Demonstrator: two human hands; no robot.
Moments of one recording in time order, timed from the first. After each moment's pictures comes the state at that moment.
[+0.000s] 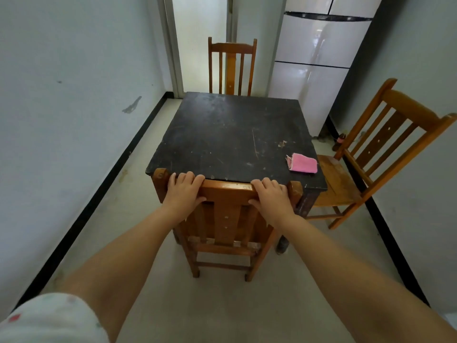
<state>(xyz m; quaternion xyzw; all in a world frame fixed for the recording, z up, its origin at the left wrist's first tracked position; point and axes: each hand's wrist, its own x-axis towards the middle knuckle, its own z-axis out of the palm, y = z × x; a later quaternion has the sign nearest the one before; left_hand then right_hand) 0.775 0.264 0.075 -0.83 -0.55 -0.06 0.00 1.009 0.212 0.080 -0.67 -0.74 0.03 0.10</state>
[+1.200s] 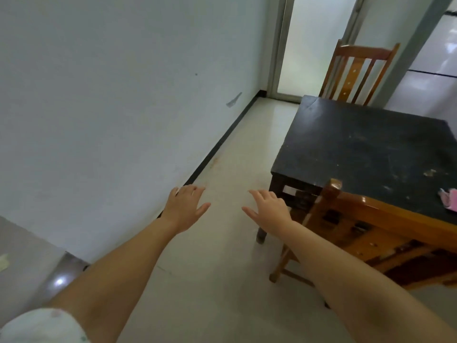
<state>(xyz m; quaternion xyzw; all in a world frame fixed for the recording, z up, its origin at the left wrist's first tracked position) 0.405 0.218 0.069 -0.73 -0.68 -0.04 -0.03 0.642 0.263 0.052 -0.54 -0.83 0.13 0.03</state>
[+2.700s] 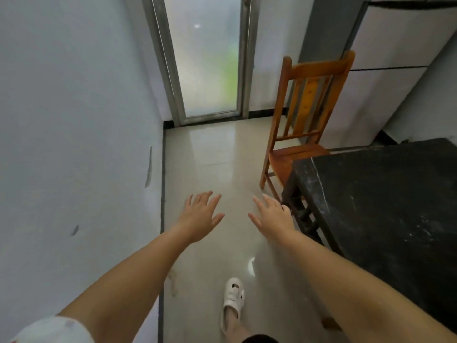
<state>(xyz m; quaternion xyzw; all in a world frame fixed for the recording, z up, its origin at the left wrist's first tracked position) 0.361 1.114 0.038 -0.91 -0.39 0.06 -0.07 0.554 1.021 0.013 -0.81 -0.58 0.14 0.02</state>
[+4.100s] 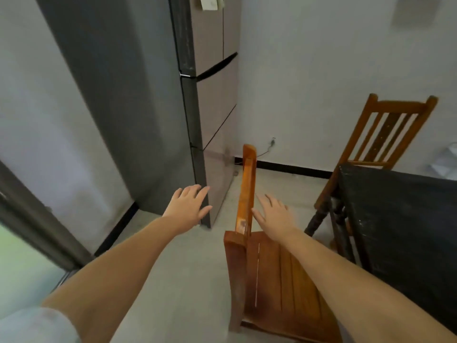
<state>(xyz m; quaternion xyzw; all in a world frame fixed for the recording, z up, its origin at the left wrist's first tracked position) 1.032 1.757 0.106 -0.99 0.17 -0.02 0.01 1.013 1.512 0.079 -0.99 -0.03 0.03 0.15</state>
